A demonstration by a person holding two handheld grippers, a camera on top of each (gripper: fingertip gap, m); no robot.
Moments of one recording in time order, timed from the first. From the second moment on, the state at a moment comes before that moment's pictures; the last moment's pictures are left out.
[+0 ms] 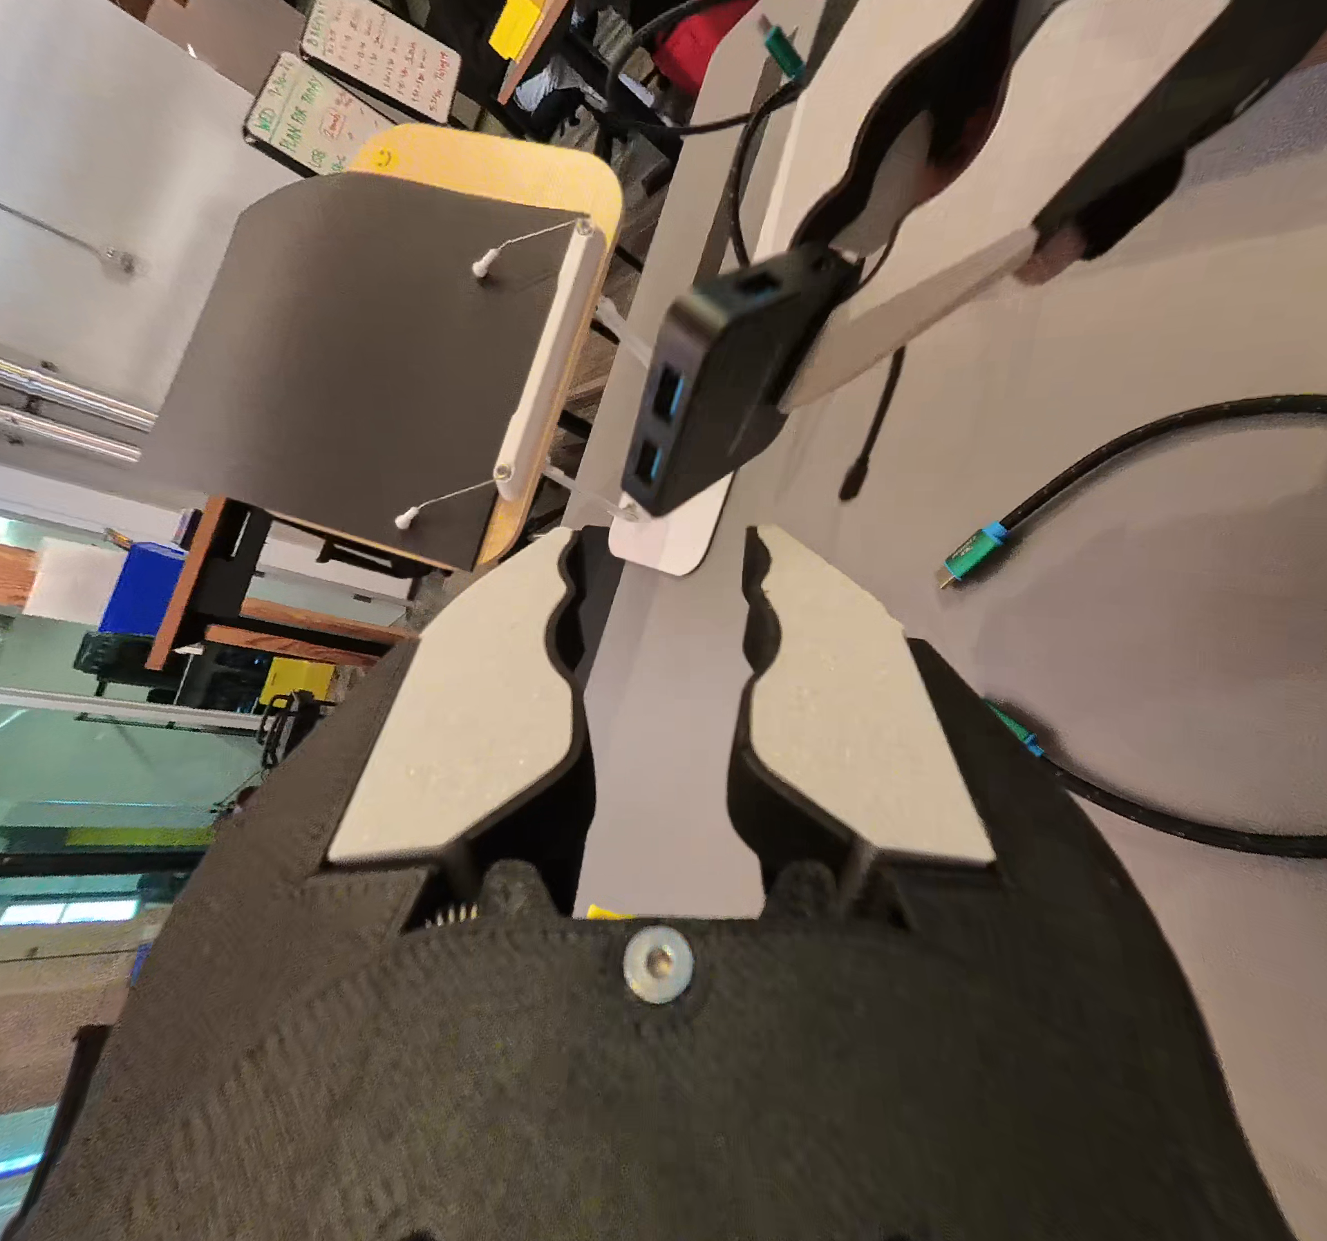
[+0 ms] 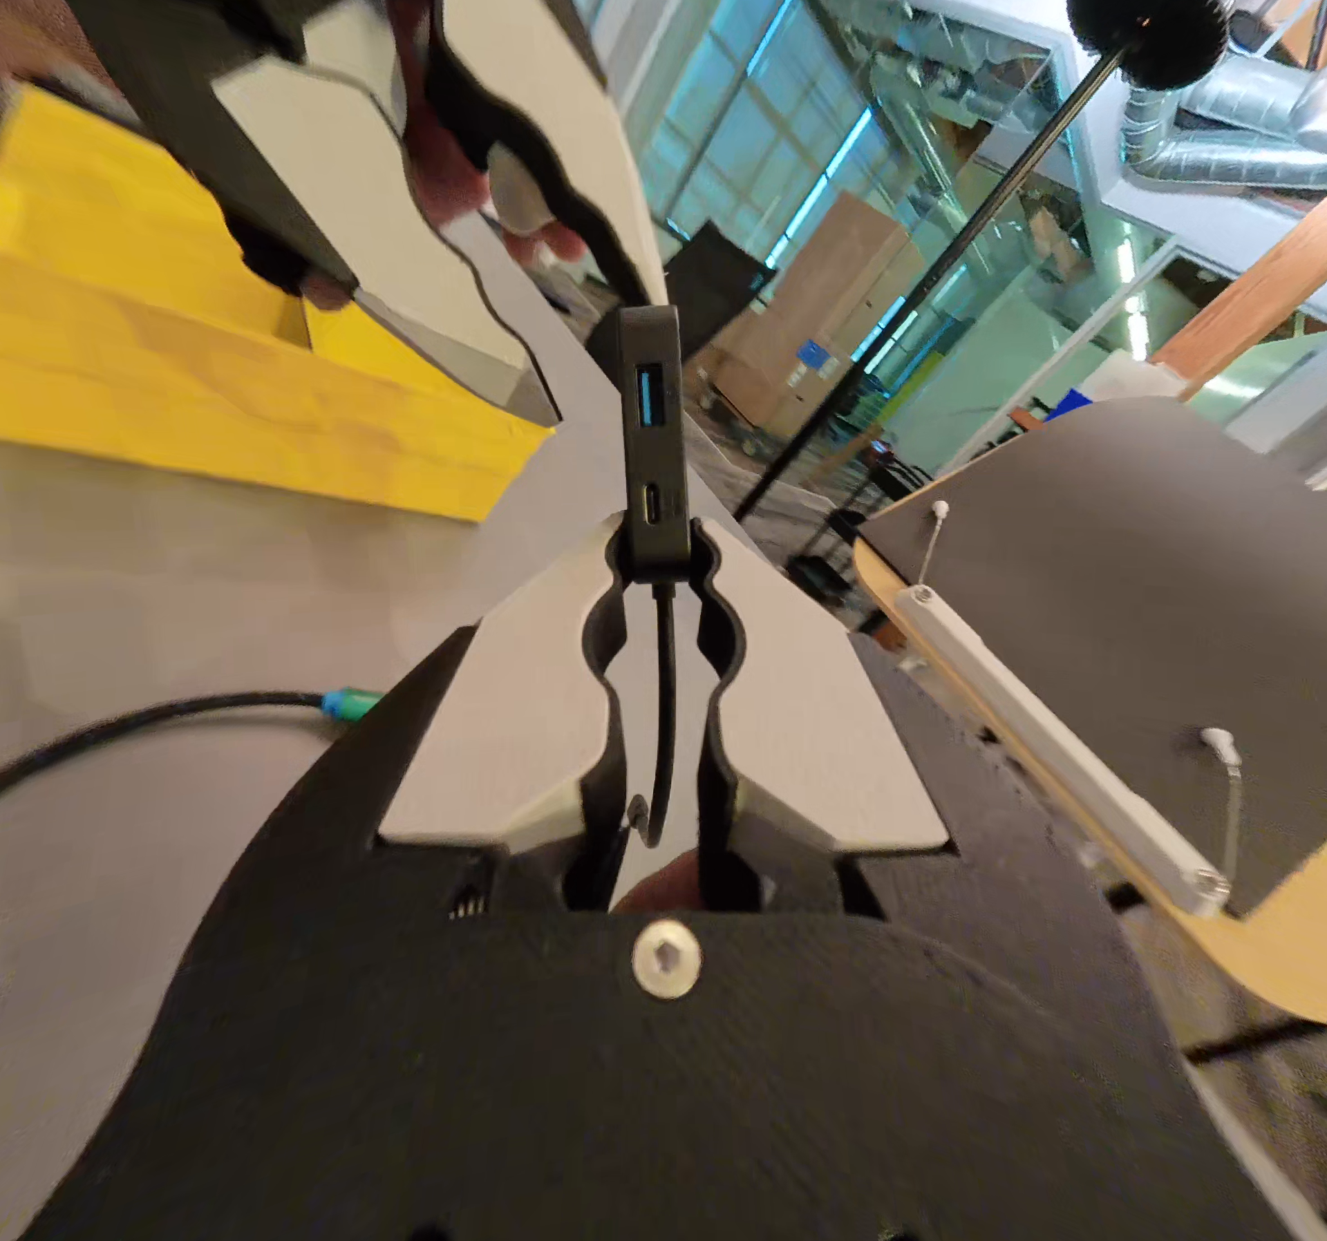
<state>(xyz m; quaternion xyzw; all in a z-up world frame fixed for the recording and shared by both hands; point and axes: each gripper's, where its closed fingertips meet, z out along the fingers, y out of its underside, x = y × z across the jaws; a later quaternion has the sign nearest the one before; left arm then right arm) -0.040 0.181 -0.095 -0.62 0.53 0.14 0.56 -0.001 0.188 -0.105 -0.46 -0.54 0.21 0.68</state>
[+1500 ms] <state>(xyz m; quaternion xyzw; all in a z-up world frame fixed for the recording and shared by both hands) -0.007 0.161 -0.116 -0.57 0.60 0.19 0.52 -0.005 0.190 -0.143 -0.45 -0.64 0.06 0.62</state>
